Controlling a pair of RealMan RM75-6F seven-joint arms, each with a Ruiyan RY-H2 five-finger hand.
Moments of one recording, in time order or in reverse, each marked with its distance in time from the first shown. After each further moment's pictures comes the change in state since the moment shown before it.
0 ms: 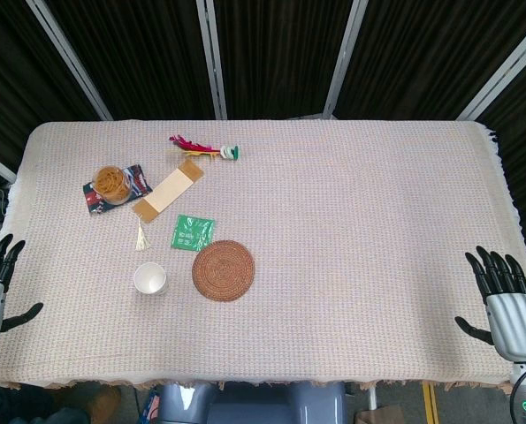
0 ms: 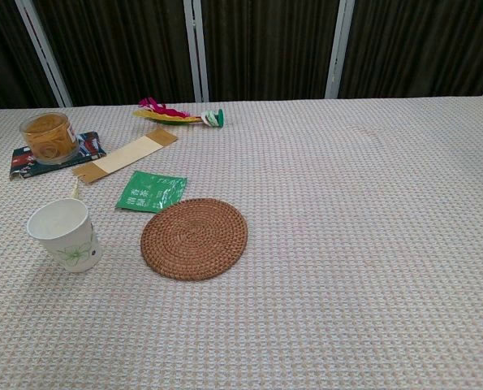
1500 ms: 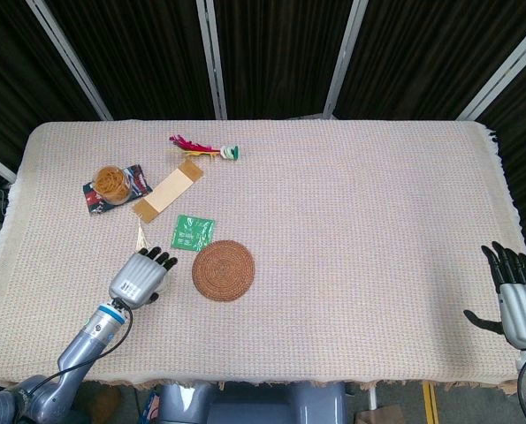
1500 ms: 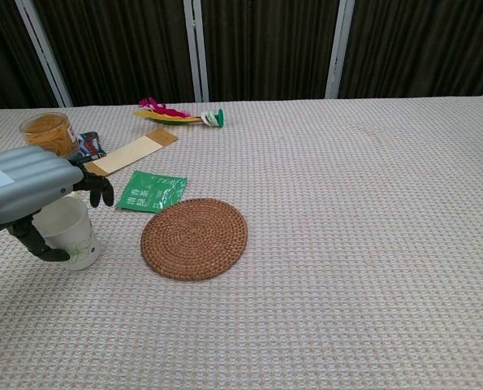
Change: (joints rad) left arm -0.407 -0.318 -0.047 0.050 -0.115 -0.533 0.527; right arm 0.020 0.007 0.050 0.006 0.152 -0.120 0.073
